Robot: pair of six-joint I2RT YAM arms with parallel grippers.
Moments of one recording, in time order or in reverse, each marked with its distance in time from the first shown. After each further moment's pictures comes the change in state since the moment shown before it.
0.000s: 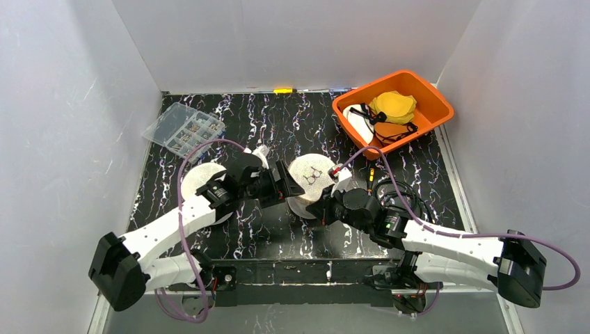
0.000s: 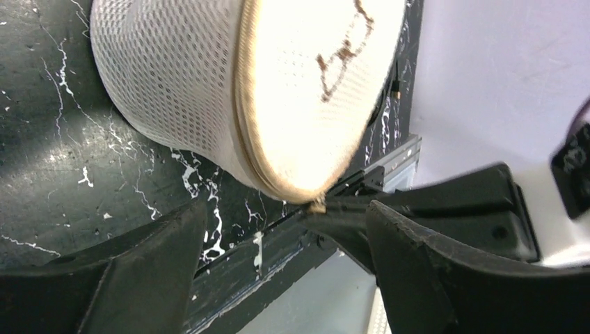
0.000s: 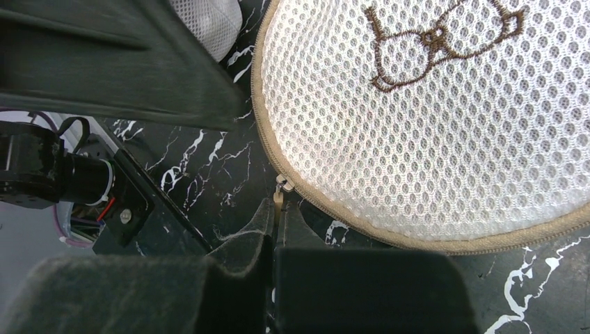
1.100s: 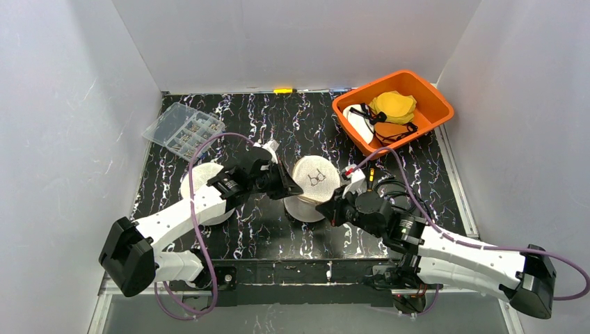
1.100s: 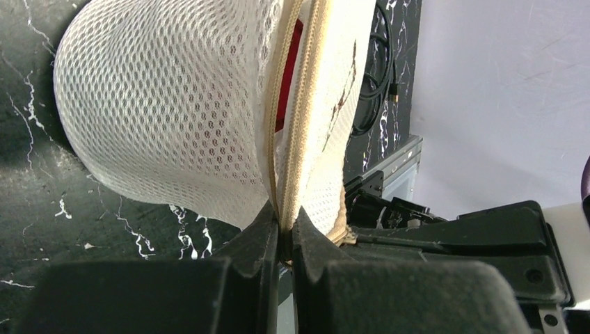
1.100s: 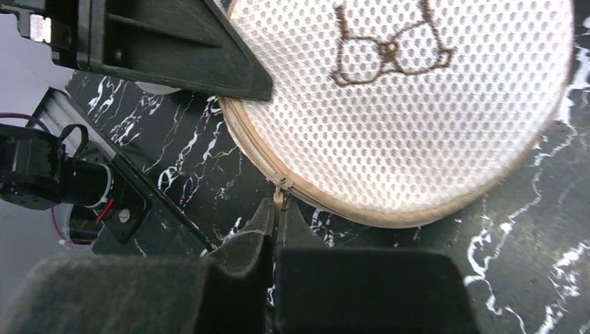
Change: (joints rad) left arm -0.013 0.149 0.073 0.047 -0.015 -0.006; right arm 0.006 -0.147 0.000 -0.132 0.051 0.004
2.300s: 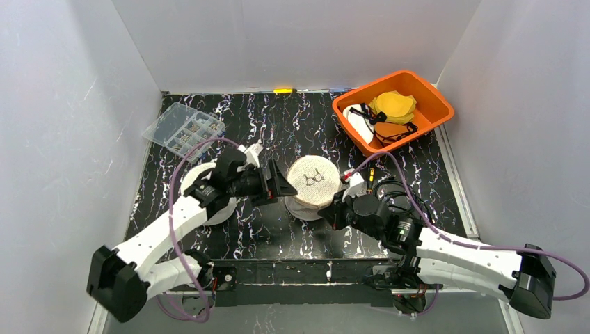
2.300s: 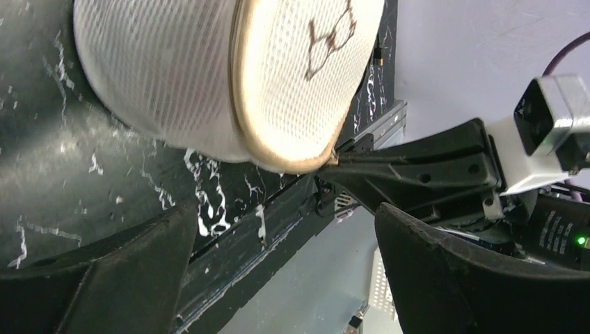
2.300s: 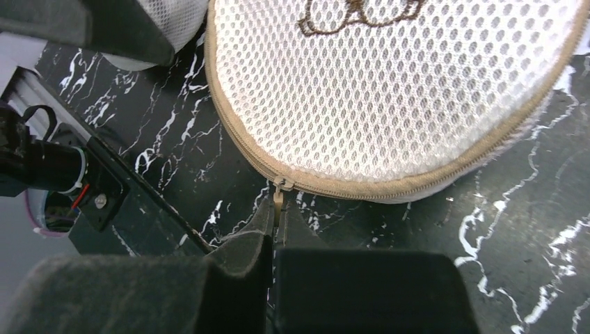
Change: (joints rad) left arm 0.158 -0.143 -0.061 -0.070 0.258 0.130; right arm 0.000 -0.037 -0.047 -0.051 0.014 0.000
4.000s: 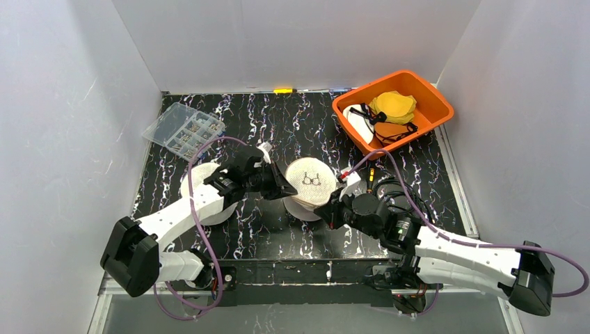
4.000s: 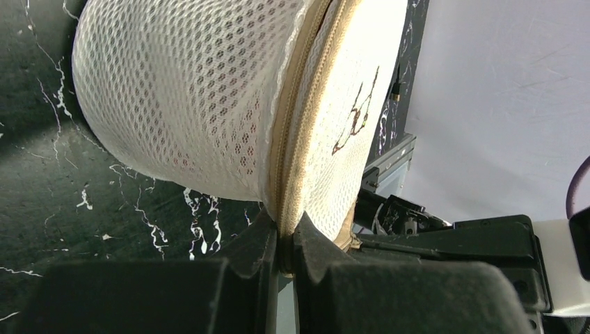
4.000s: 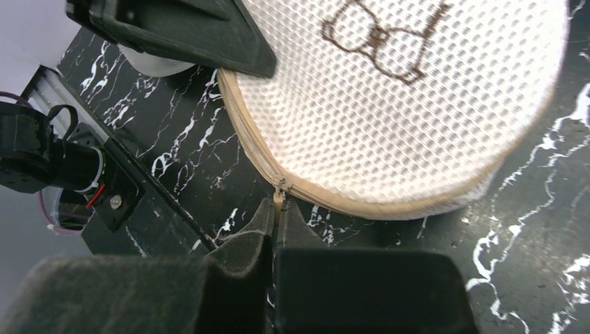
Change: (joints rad) left arm -0.063 0.155 0.003 0.095 -0.138 -0.139; right arm 0.013 0.059 0.024 0.080 -0.033 -0.021
